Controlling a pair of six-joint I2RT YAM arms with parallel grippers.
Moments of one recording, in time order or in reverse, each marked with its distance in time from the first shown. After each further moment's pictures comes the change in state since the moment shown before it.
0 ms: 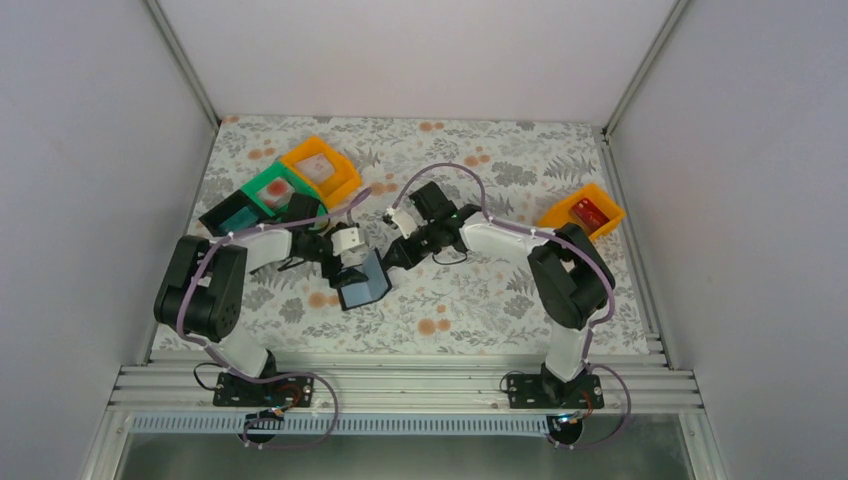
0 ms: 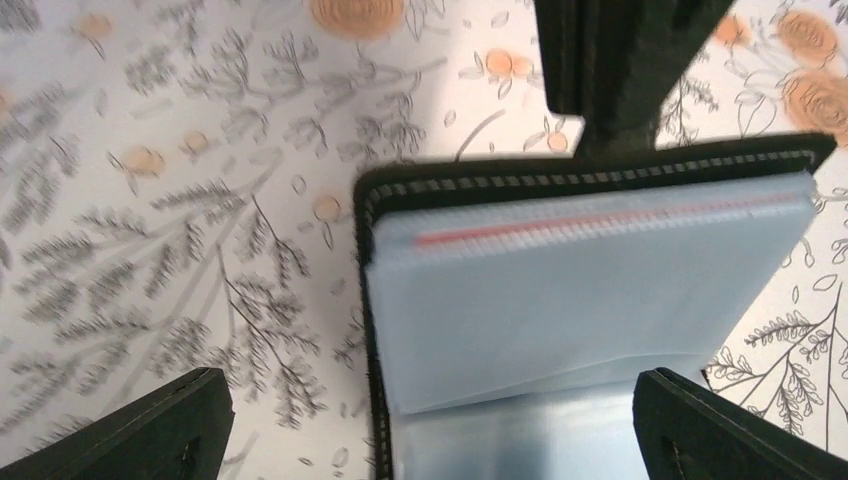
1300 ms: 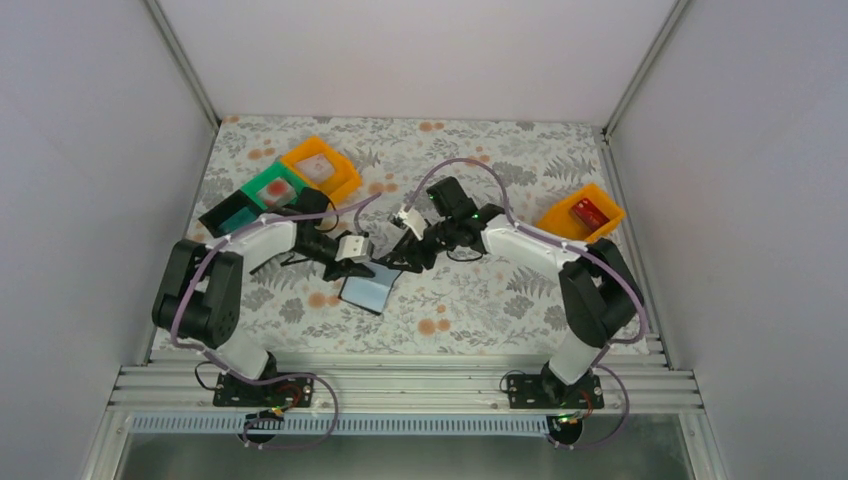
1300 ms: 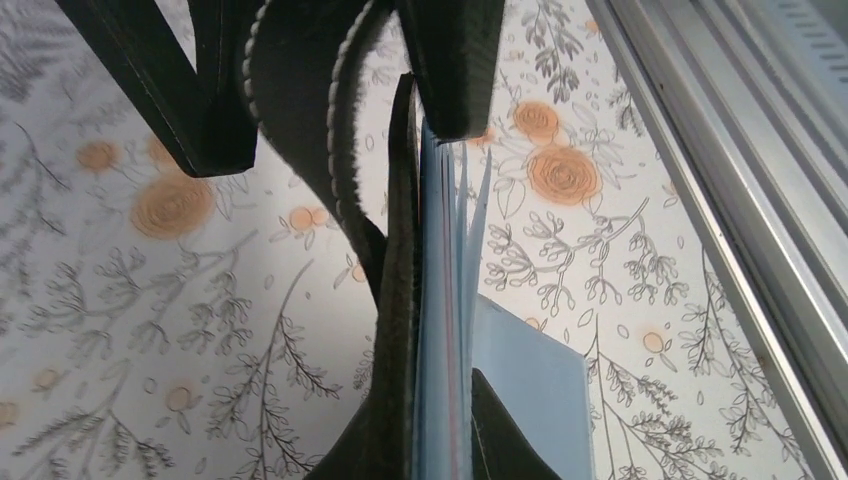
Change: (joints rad) left arm -0.053 -0.014 0.143 -0.366 0.202 0.356; right arm -0.042 -0.144 -0.053 -0.036 -0.126 -0.346
